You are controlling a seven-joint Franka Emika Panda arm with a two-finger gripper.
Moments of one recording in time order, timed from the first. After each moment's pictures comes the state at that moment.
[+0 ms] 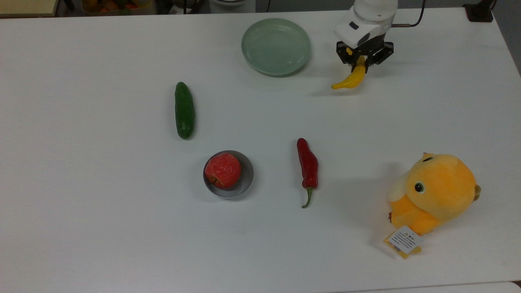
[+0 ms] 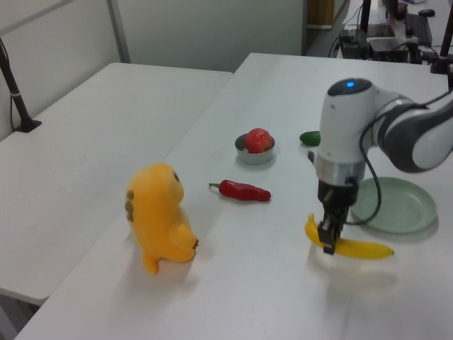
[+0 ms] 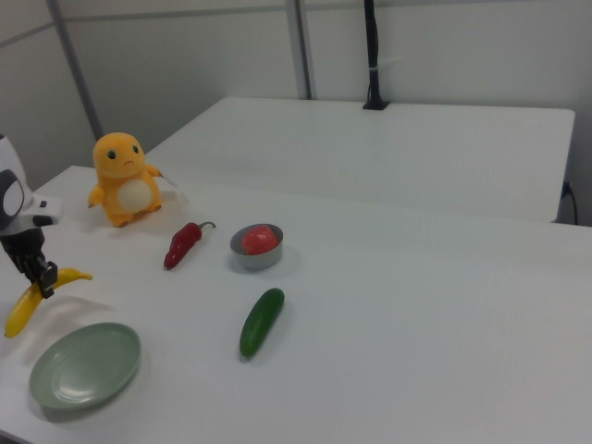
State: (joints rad) arm 0.48 0.23 0.19 -2.01 0.06 2.30 0.68
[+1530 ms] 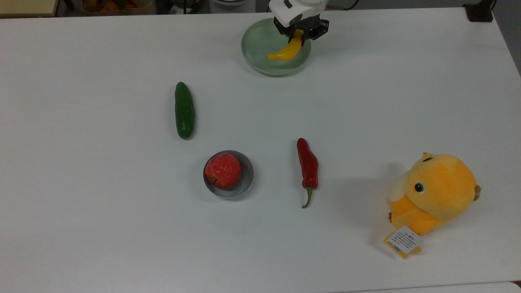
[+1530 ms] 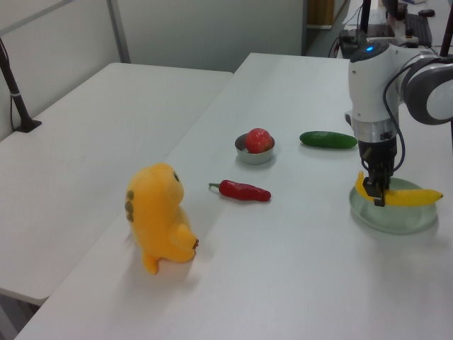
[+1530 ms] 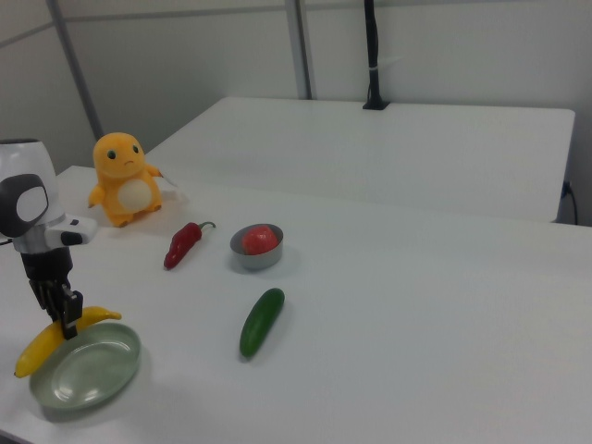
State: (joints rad) arm 0.43 -0.05 0.05 -2.28 0.05 2.04 0.56
